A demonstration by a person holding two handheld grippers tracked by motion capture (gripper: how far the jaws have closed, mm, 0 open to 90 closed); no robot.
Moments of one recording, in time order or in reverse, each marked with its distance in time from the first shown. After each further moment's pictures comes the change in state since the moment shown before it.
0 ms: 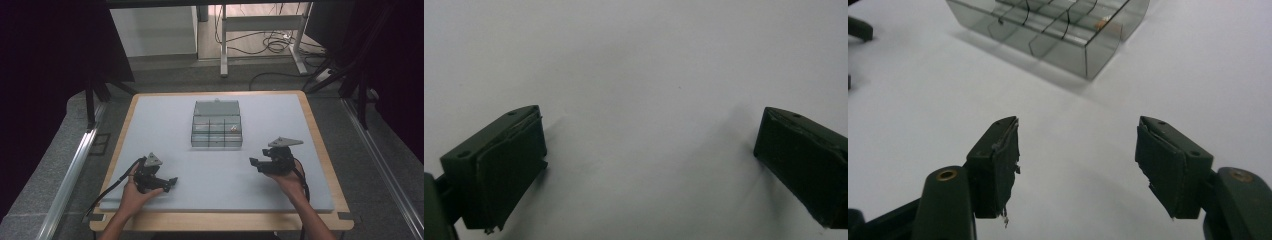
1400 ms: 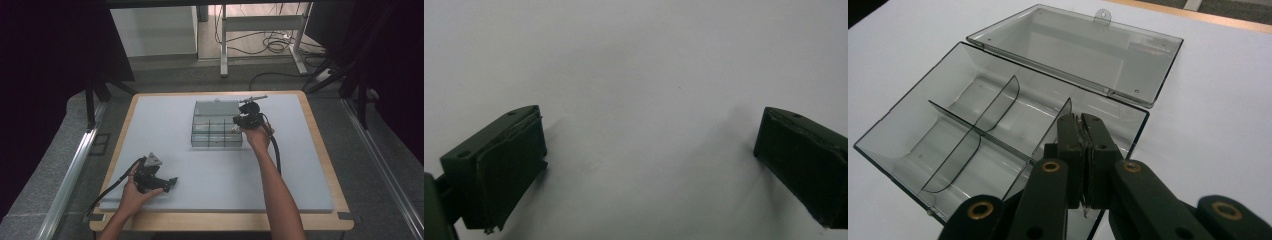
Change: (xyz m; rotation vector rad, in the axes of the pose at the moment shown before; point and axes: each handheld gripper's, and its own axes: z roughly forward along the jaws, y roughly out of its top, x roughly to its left) left arm 0.000 0.000 0.000 0.002 0.000 0.001; right arm -0.016 0.122 0.104 0.049 -0.085 0.079
